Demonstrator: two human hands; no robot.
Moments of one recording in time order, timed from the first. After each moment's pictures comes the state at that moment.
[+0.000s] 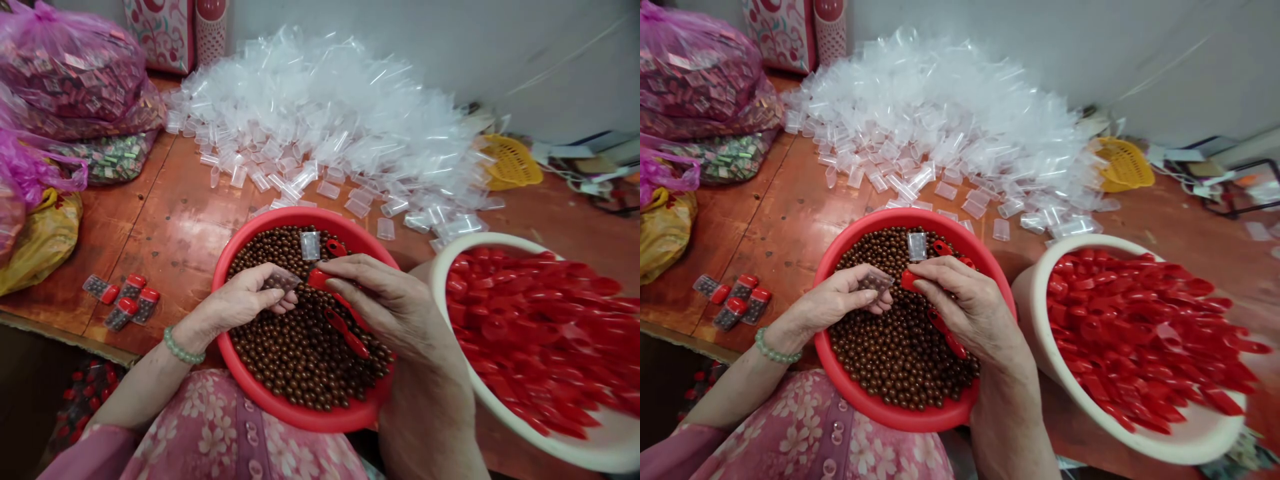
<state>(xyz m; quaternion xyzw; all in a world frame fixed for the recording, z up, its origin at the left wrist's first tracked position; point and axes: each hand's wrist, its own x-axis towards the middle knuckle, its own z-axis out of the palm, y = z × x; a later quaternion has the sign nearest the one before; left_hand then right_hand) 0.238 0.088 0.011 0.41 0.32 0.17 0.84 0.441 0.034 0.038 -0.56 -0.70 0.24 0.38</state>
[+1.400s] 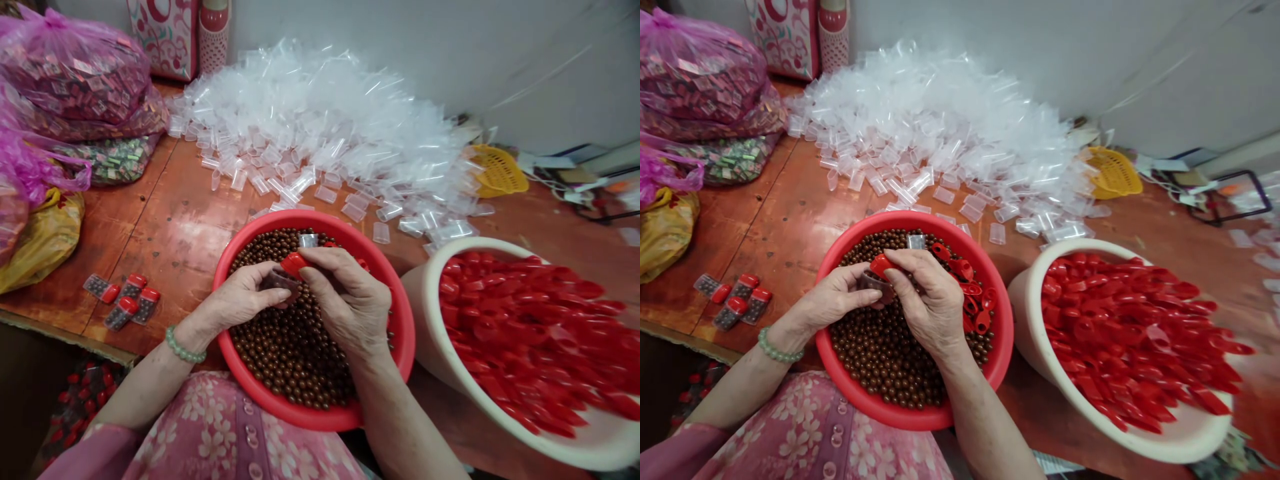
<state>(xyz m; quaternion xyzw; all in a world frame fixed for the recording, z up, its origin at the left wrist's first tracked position) 0.239 0.087 0.003 0.43 0.28 0.25 0.82 0.392 0.040 0.026 -0.57 -0.63 0.17 0.50</state>
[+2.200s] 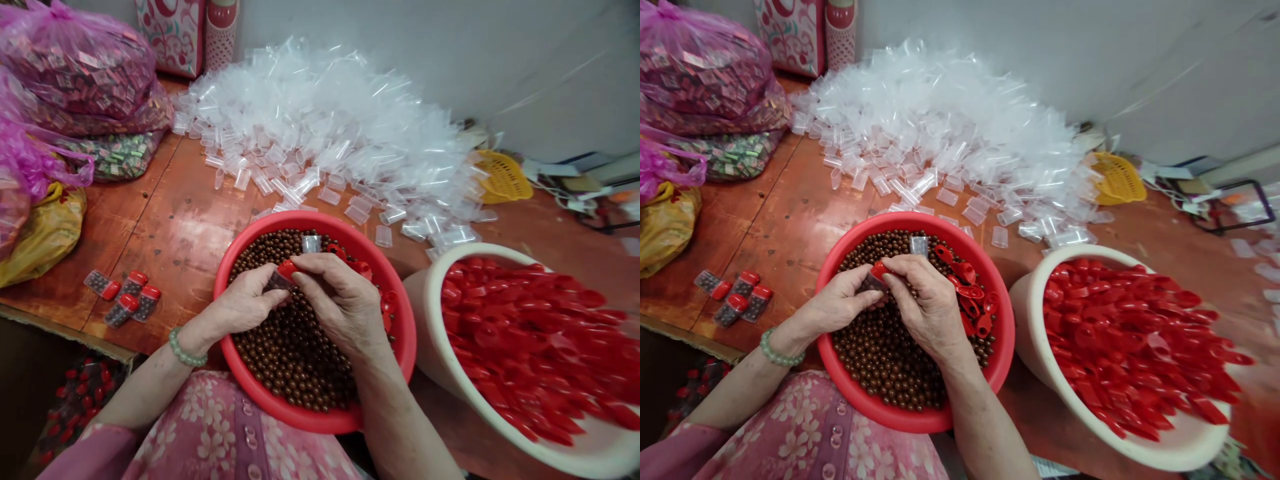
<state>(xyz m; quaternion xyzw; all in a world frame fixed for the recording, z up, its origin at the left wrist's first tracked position) 0.240 0.082 -0.004 0.58 0.35 0.23 0.69 0.395 0.042 0.024 -0.56 -0.69 0.19 0.43</state>
